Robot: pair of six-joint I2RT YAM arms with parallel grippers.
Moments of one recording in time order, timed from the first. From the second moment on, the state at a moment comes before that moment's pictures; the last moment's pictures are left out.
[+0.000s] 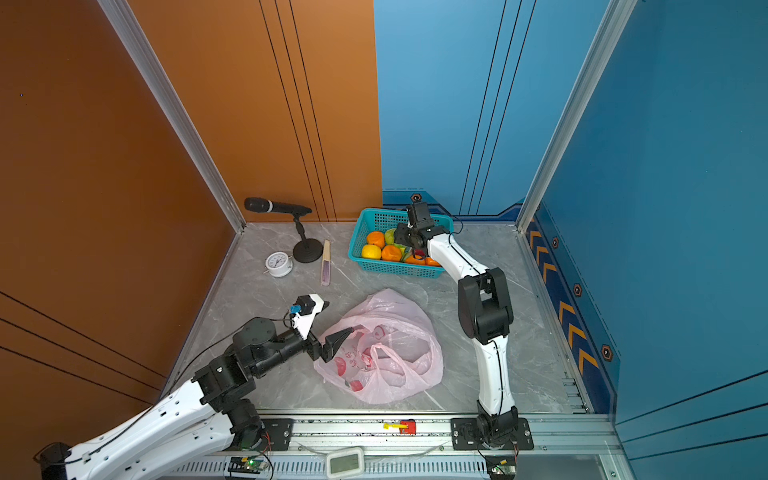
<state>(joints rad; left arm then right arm) -0.82 0.69 0.54 -0.07 0.01 -0.07 0.34 2.20 1.90 -0.43 -0.04 0.47</state>
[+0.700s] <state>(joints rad) -0.75 0.78 0.59 -0.16 -0.03 -0.08 0.33 2.54 2.34 -0.60 -0.02 0.47</state>
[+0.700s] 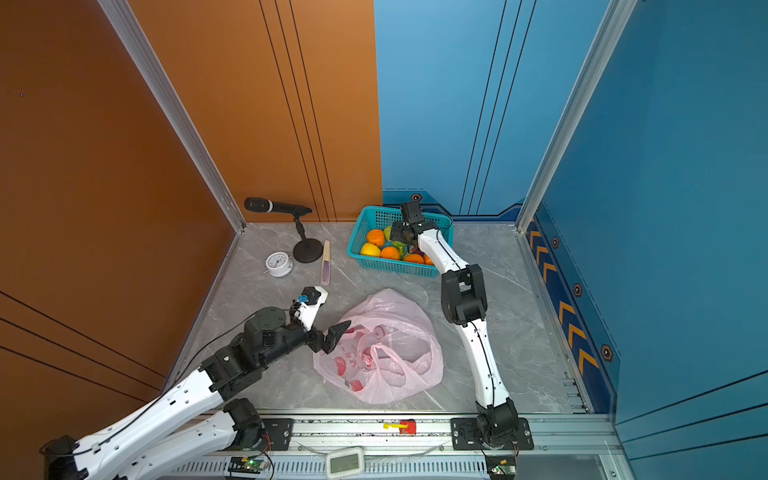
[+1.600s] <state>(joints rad) -0.38 0.95 0.60 -0.28 -0.12 -0.20 0.16 1.40 1.12 -0.30 0.18 0.39</state>
